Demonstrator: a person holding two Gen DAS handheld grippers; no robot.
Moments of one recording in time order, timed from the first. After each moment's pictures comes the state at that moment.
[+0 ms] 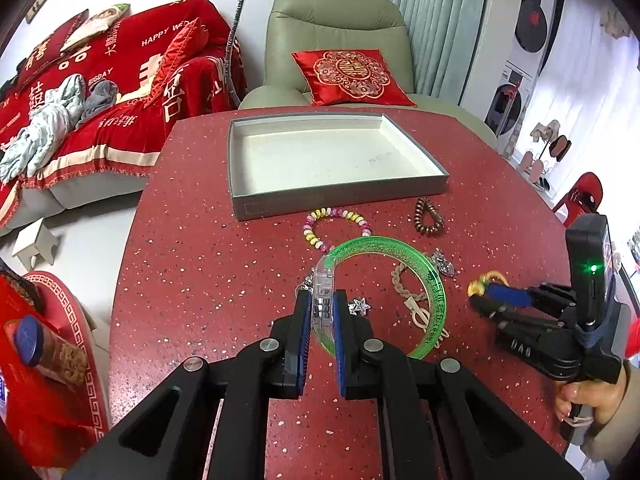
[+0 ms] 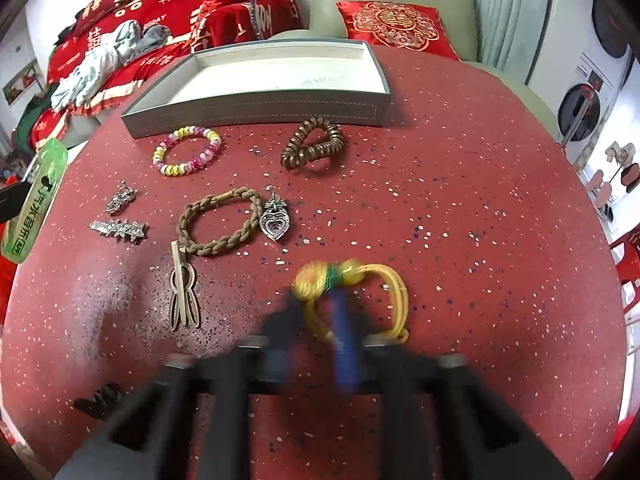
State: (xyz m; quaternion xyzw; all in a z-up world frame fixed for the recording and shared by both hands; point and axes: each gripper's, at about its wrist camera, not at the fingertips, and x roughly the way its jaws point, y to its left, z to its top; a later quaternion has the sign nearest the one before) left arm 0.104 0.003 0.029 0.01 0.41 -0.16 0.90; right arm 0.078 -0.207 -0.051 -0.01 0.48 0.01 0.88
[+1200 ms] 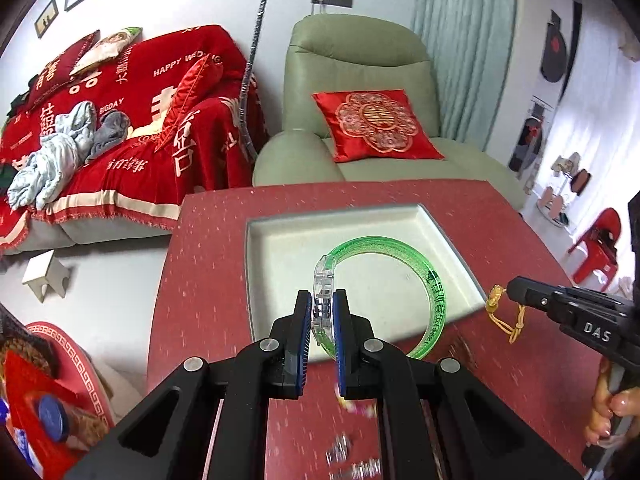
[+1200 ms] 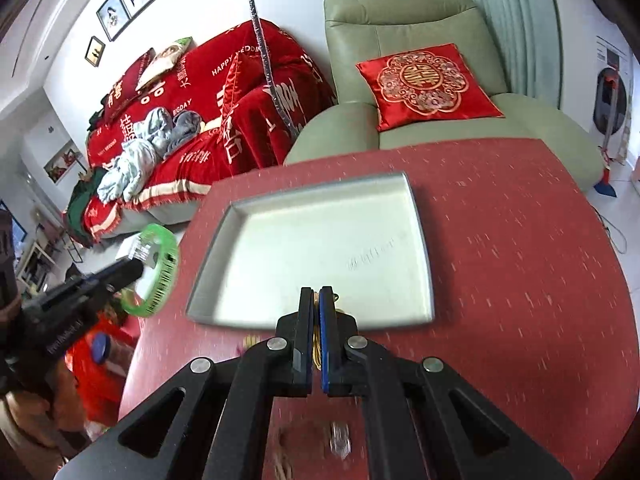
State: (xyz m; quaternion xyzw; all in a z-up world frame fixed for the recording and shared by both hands) left arm 0.238 -0.005 0.091 0.00 0.38 -0.12 0.92; right arm 0.217 -0.218 0.073 0.11 0.40 0.10 0.90
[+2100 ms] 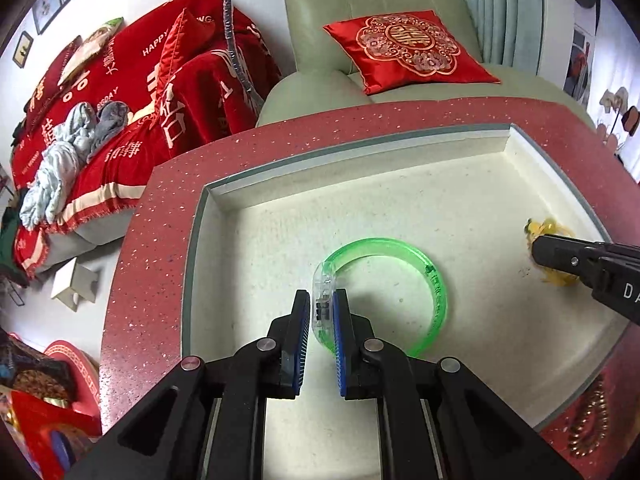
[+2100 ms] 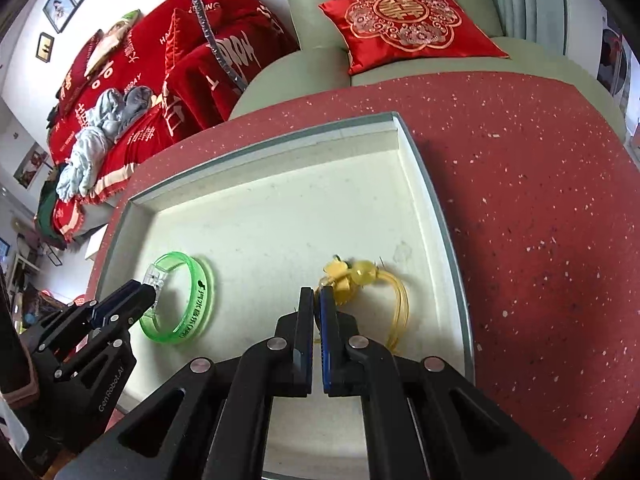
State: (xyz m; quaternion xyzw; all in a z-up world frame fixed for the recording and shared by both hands) left arm 0.341 -0.062 -0.030 0.11 0.44 -0.05 0.89; right arm 0.338 -0.232 -0.044 0.13 0.48 0.06 0.86
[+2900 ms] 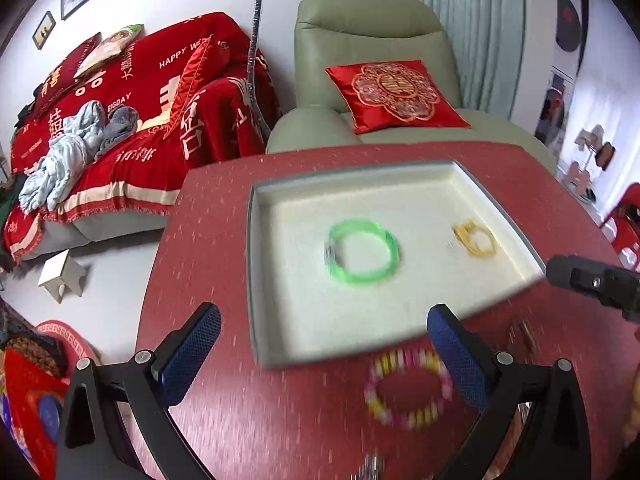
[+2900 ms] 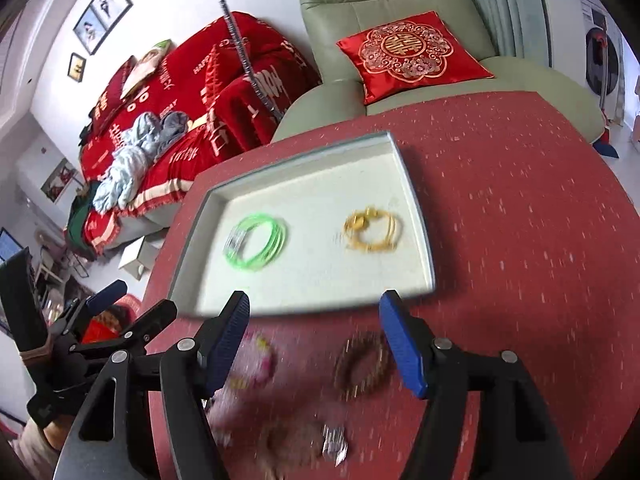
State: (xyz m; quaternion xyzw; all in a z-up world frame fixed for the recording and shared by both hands) left arm 0.236 -0.016 0.027 0.05 0.39 -0.09 0.91; right arm 0.200 -0.232 0.022 0.16 0.43 0.09 0.89
